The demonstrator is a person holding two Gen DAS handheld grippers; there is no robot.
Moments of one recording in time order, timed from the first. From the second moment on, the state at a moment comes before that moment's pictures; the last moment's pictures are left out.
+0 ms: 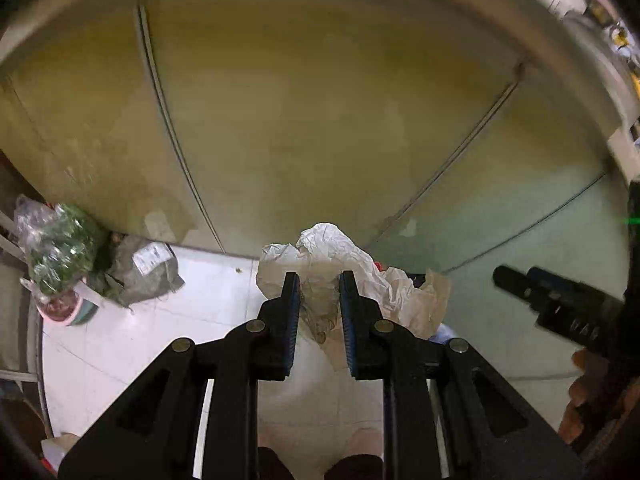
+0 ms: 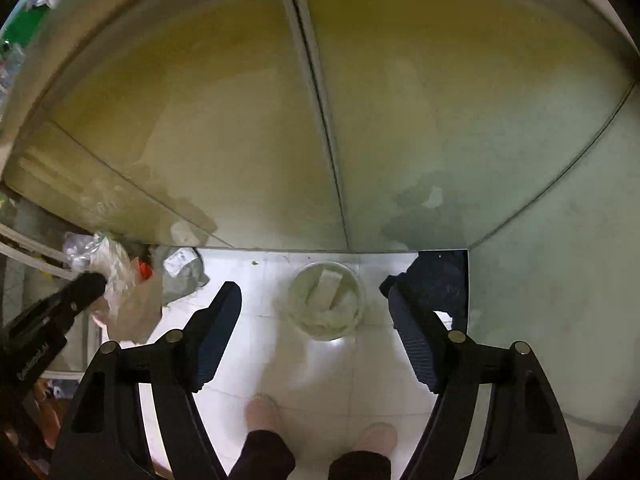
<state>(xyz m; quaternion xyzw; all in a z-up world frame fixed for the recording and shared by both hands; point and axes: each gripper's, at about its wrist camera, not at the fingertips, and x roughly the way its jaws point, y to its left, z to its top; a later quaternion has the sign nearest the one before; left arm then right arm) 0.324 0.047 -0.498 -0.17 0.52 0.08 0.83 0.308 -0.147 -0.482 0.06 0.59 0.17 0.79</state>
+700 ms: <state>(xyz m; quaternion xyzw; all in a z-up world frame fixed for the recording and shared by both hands) 0.397 -0.008 -0.669 -0.18 0.60 0.01 0.78 0.315 -0.182 -0.511 0.06 0.57 0.13 0.81</state>
